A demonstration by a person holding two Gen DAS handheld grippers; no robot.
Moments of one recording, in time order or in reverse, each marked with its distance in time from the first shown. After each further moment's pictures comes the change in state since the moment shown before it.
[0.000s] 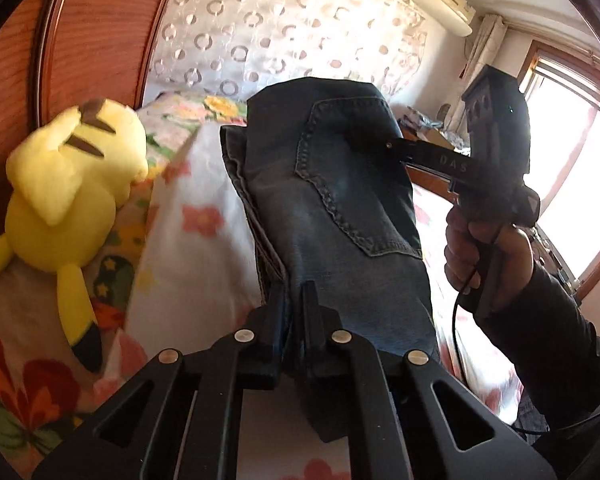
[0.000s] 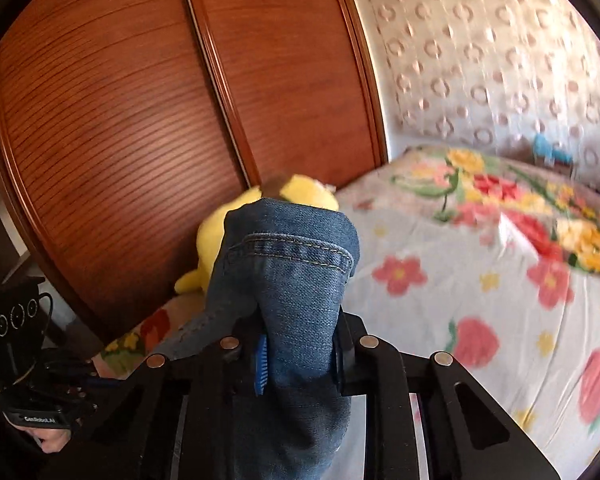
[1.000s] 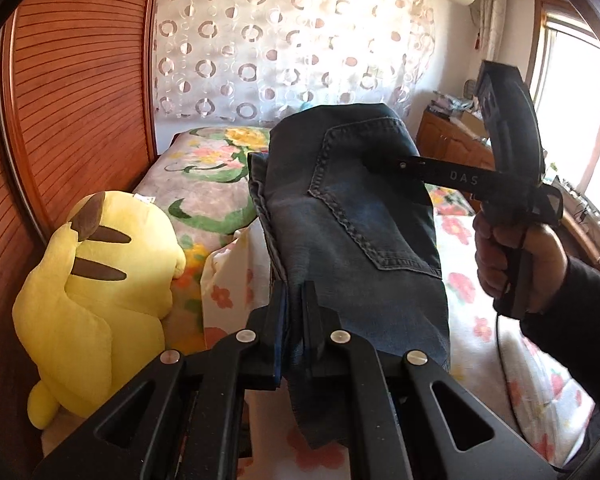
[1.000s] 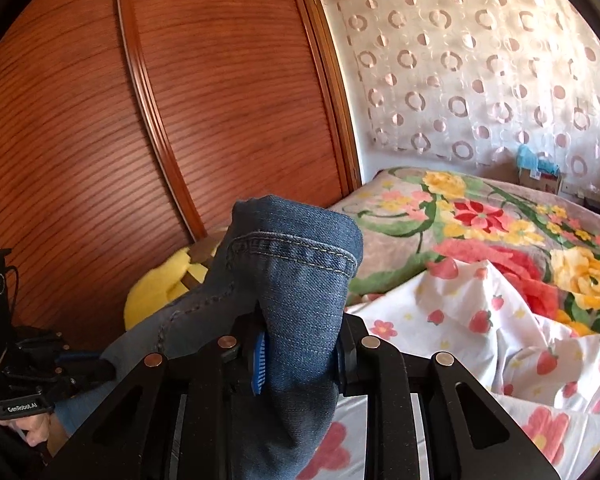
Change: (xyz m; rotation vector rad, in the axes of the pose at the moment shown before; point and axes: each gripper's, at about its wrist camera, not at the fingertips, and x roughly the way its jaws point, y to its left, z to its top) left arm 0.095 0.054 0.132 0.184 0.007 0.175; right arm 0.128 -0.072 0.065 0.041 -0.031 -0.073
